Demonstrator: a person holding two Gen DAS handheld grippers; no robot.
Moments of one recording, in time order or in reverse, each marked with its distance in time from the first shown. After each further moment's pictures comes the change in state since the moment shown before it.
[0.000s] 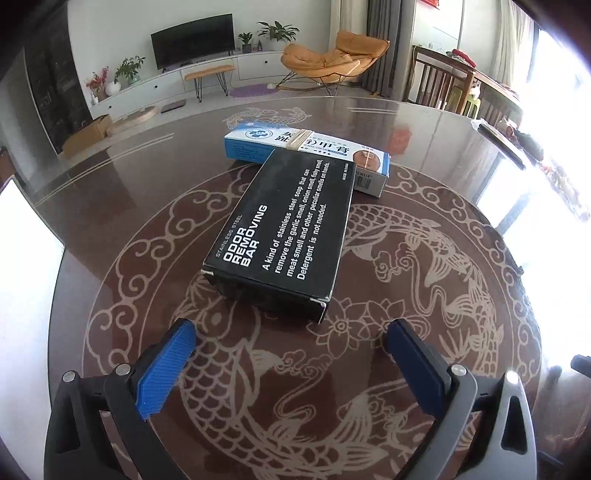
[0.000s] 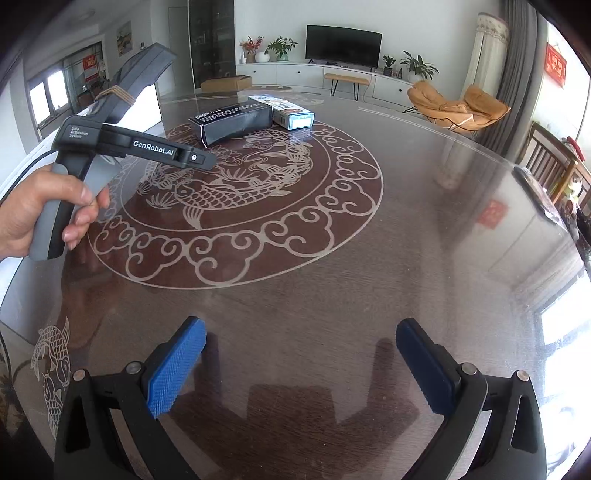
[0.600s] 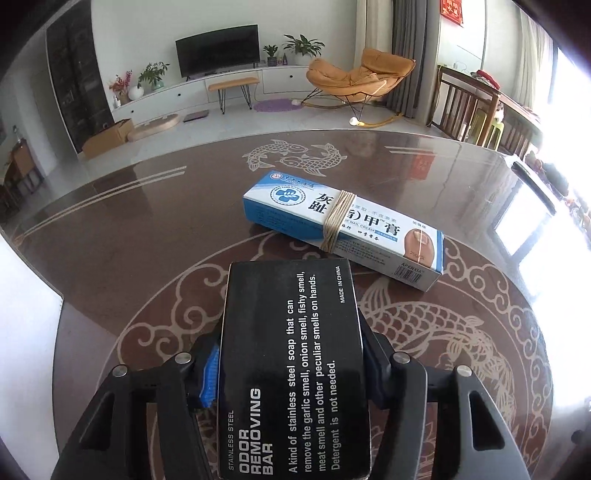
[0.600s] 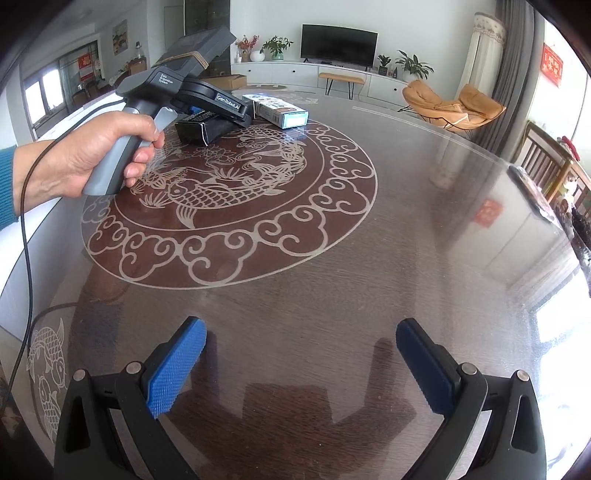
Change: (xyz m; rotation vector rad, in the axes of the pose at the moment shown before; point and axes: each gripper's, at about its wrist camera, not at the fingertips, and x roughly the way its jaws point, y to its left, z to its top) left arm 0.018 0.007 0.043 -0.084 -0.067 0.079; right arm 0.000 0.000 -0.001 0.005 0.004 -0.024
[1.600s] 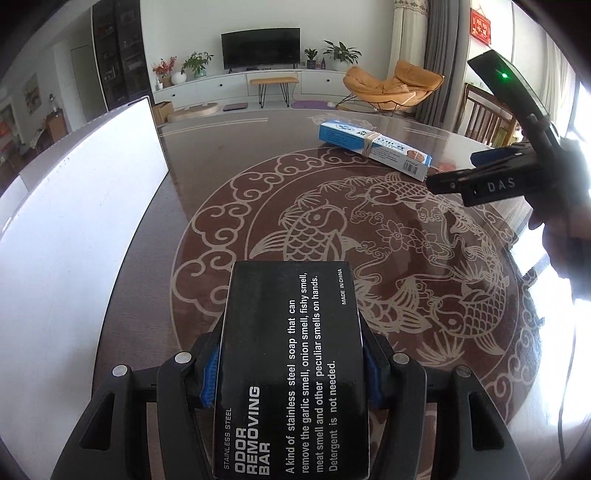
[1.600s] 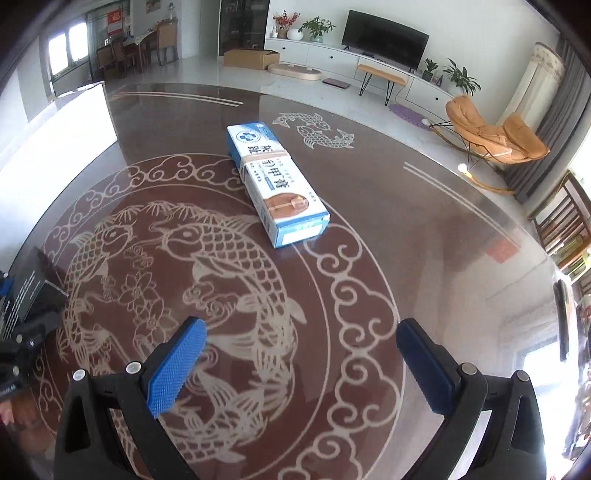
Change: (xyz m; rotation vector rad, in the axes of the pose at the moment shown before) left arm -0.088 0.036 -0.121 -0.112 -0.010 0.063; right arm 0.128 0.007 0.205 -0.193 0.093 0.012
